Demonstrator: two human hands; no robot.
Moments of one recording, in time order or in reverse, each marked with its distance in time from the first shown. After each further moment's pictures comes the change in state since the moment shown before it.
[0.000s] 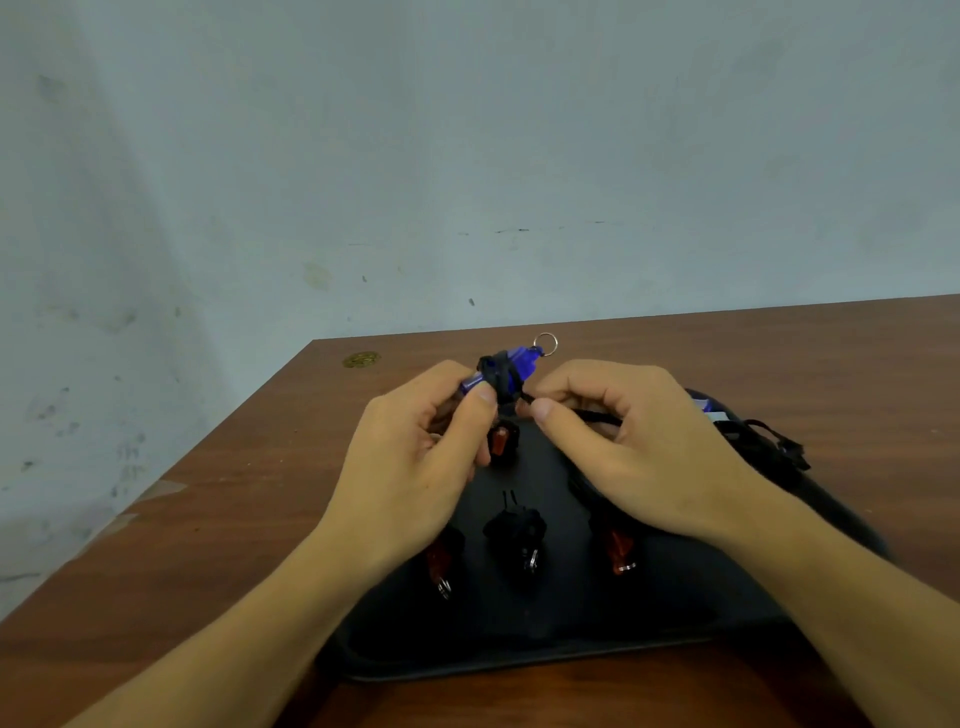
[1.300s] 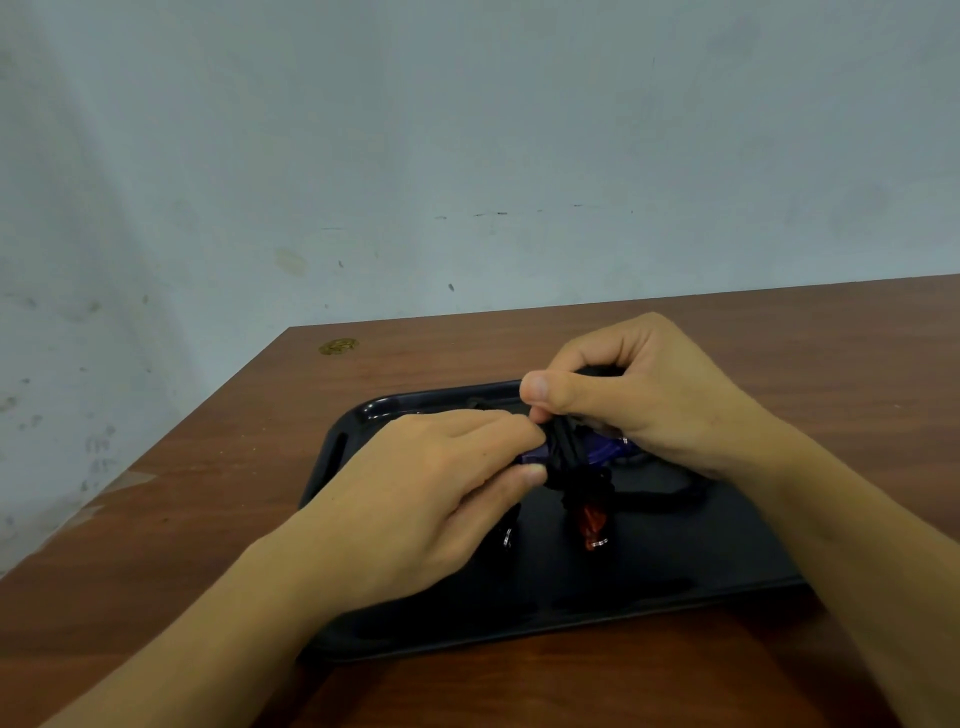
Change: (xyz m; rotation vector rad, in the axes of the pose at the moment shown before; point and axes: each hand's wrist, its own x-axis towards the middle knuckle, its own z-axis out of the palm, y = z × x) left_hand -0.008 0.011 -0.003 0.416 -0.420 0.510; right_hand 0.006 -0.010 -0.030 0.359 -0.164 0.158
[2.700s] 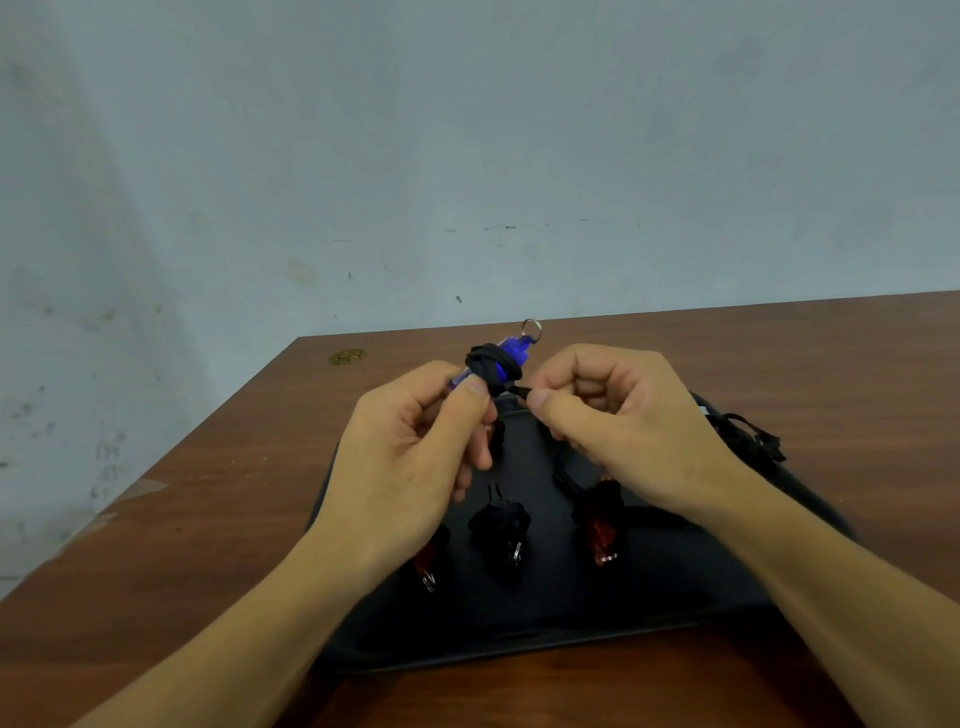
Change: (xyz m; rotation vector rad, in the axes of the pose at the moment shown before) left_hand 0.008 0.000 0.008 -0.699 0.490 -0.574; right_hand 0.002 0.017 0.023 0.020 0.205 -0.045
